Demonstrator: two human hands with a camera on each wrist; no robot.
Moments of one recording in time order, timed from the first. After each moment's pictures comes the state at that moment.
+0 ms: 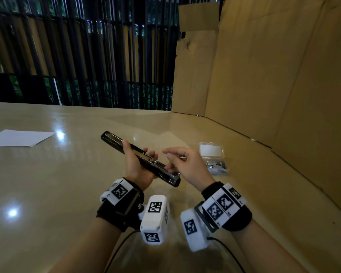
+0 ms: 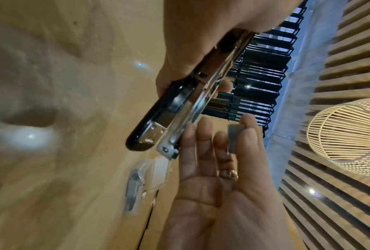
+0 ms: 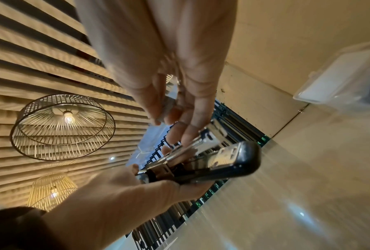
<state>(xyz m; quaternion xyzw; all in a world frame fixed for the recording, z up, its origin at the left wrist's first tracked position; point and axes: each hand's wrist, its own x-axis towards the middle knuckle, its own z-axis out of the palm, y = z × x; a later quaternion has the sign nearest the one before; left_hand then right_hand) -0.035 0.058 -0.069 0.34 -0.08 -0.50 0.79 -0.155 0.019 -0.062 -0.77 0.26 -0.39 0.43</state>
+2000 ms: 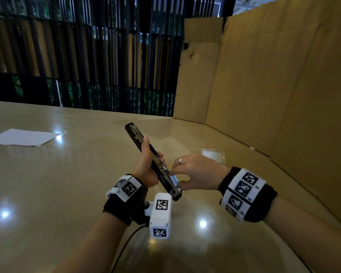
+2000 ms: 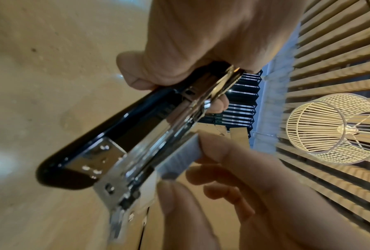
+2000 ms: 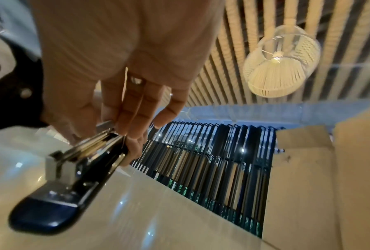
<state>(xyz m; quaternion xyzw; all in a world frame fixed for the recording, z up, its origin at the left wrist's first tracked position) -0.025 0.061 -0.060 0.45 -0.17 -0.54 0.69 -0.175 0.026 -0.025 -0.99 0.08 -0.06 -0.09</state>
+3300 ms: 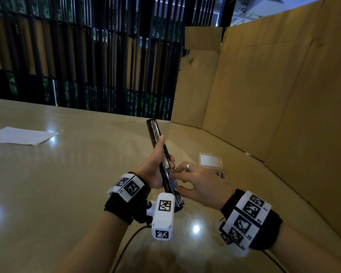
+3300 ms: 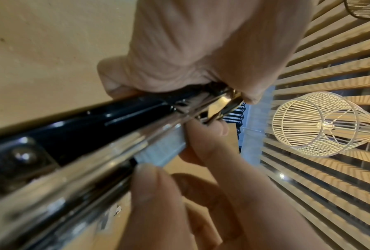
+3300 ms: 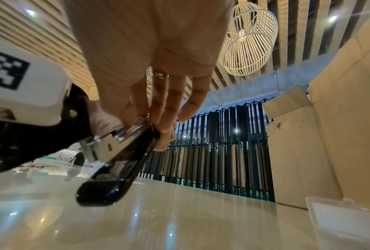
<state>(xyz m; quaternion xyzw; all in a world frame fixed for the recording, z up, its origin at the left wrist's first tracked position) -0.036 0.073 -0.045 0.49 -0.29 -0.58 0.58 -0.190 0.047 -0.046 -0.97 0.15 -0.22 0.00</state>
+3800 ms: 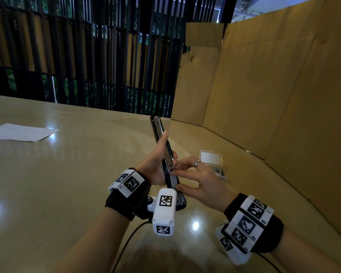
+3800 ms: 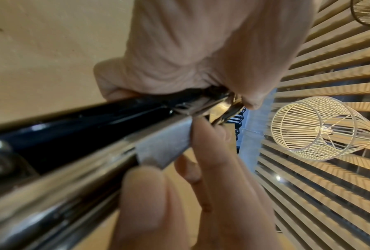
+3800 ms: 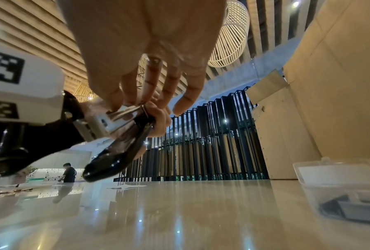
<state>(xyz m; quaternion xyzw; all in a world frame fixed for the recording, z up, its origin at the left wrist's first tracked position) -0.037 0.078 -0.040 0.47 -0.31 -0.60 0.57 -0.194 0.041 -0.063 -0.94 0.11 -0.30 0.11</state>
